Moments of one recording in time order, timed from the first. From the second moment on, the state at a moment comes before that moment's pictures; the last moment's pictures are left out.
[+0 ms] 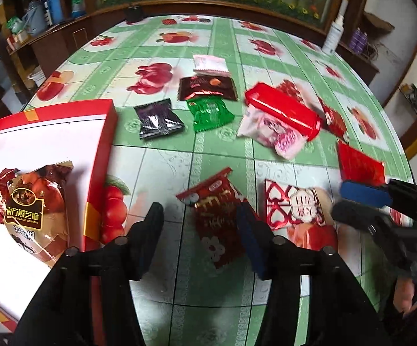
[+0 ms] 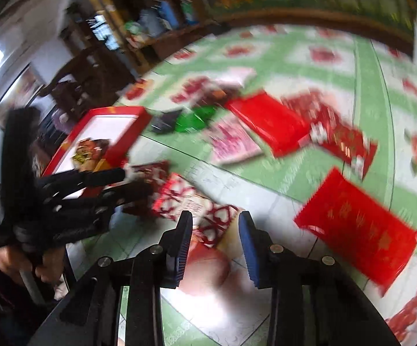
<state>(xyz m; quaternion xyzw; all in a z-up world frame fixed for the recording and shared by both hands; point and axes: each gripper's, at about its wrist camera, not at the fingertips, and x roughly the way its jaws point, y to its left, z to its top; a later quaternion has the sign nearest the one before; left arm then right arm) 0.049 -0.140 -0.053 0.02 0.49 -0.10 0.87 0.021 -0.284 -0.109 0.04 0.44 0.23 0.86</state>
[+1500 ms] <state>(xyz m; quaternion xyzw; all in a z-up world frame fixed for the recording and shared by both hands) 0.041 -0.143 -0.042 0.02 0.45 -0.20 0.87 0.036 -0.269 -0.122 -0.03 0.42 0.23 0.88</state>
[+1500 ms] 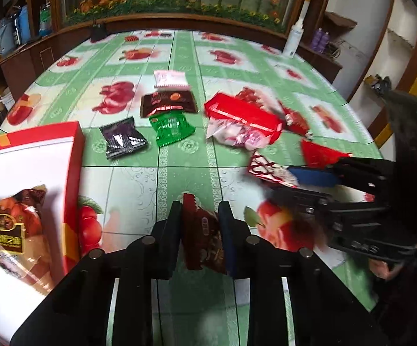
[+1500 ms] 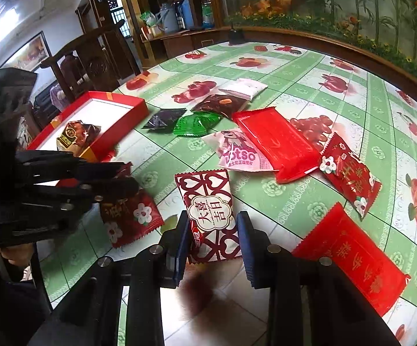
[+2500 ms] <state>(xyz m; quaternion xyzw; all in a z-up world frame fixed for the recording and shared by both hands) 0.036 -0.164 -0.074 0.08 0.46 -0.17 0.87 0.040 -0.263 -0.131 -0.04 0.44 0.21 0.87</state>
